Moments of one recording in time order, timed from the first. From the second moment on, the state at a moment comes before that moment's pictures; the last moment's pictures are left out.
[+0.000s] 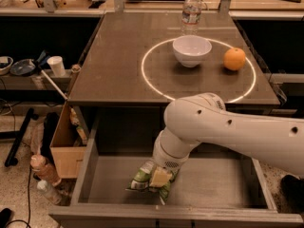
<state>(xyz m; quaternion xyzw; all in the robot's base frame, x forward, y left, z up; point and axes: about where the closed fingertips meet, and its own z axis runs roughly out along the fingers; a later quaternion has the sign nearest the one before) 0.415 -0.017 0.661 -0.68 0.72 0.11 0.12</state>
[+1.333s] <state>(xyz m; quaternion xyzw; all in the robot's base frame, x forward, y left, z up) 0.415 -0.017 0.661 -0.68 0.72 0.11 0.12</state>
